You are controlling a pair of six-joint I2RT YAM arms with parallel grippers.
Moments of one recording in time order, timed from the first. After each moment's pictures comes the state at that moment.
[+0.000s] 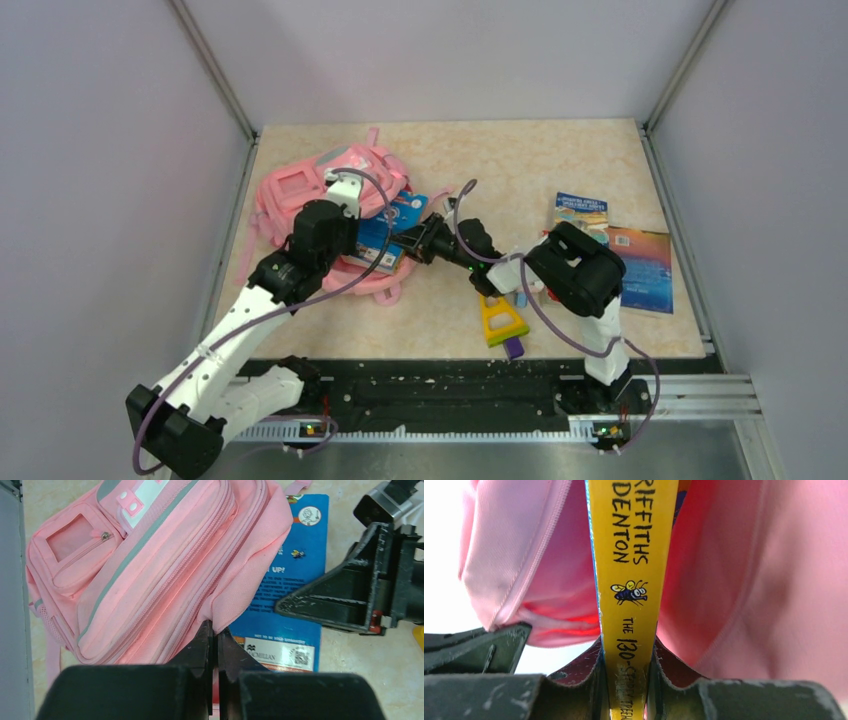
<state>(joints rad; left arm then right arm) -0.51 0.95 0.89 -0.40 -0.28 -0.04 0.80 2.01 0.88 1.07 -0.25 1.45</state>
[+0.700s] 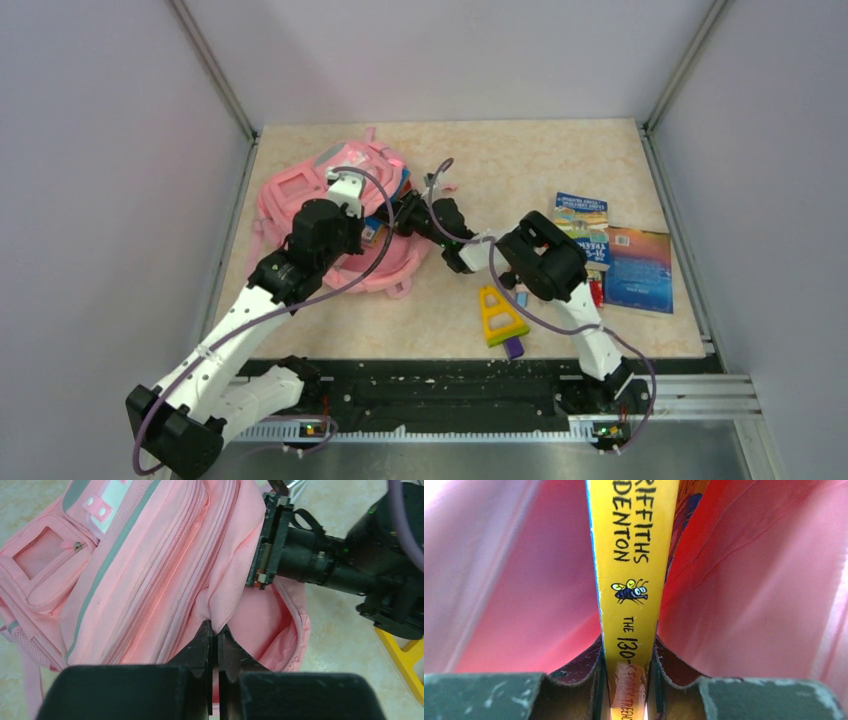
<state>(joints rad) -0.51 0.95 0.89 -0.38 -0.19 -0.07 0.78 2.28 1.27 1.03 -0.19 1.29</state>
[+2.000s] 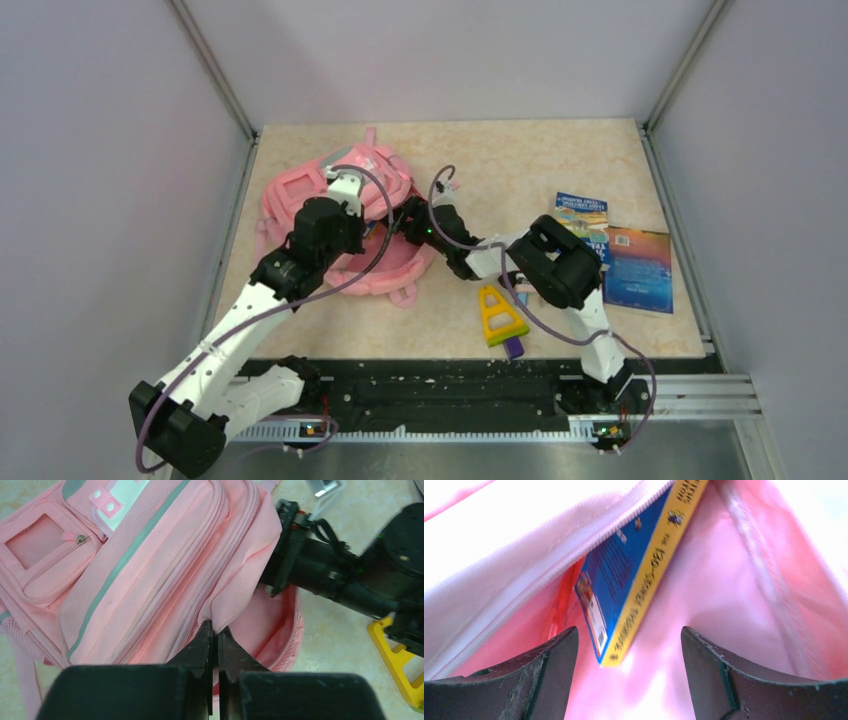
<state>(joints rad) -0.49 0.97 0.89 -0.38 -0.16 -0.11 0.82 2.22 1.23 0.80 0.06 1.03</state>
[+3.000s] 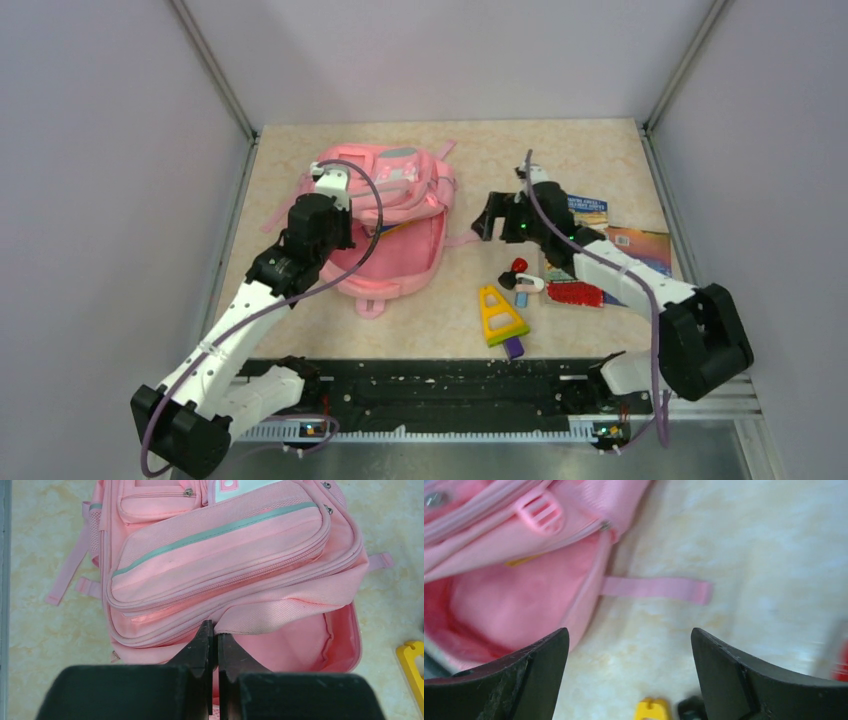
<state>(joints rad) -0.43 0.97 0.91 -0.40 -0.23 -0.13 0.54 1.39 0.83 0.03 -0.11 0.47</state>
